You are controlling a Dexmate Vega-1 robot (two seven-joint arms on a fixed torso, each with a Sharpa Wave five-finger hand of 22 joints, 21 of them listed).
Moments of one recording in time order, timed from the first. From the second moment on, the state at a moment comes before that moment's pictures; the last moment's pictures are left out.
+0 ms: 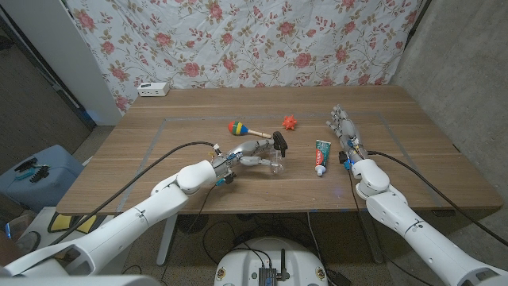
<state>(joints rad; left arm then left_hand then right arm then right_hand) 0.86 0.67 0.65 -1.53 -0.16 -0.33 -0.20 0.95 -0.13 0.08 -0.14 0.45 0.26 -0.08 0.20 0.17 0.30 -0.11 0.21 0.18 0.29 -0.04 0.19 0.16 0.02 0.02 0.18 0.17 -1.01 -0.51 -0.36 -1.44 0.52 0.36 -0.18 0.14 0.11 0.21 0.05 0.24 0.08 -0.08 0.19 0.18 0.11 -0.02 0.19 0.18 0.02 -0.03 0.19 0.19 0.28 -0.04 0.18 0.16</state>
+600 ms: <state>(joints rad) 0.82 0.64 0.68 -1.52 -0.16 -0.29 -0.23 1.02 -0.11 0.08 -0.14 0.43 0.31 -0.08 0.20 0.18 0.35 -0.12 0.22 0.18 0.34 -0.04 0.19 0.17 0.04 -0.01 0.18 0.17 -1.02 -0.52 -0.34 -1.44 0.53 0.38 -0.17 0.14 0.11 0.21 0.05 0.24 0.08 -0.08 0.19 0.18 0.11 -0.02 0.19 0.18 0.02 -0.03 0.19 0.19 0.28 -0.04 0.18 0.16</state>
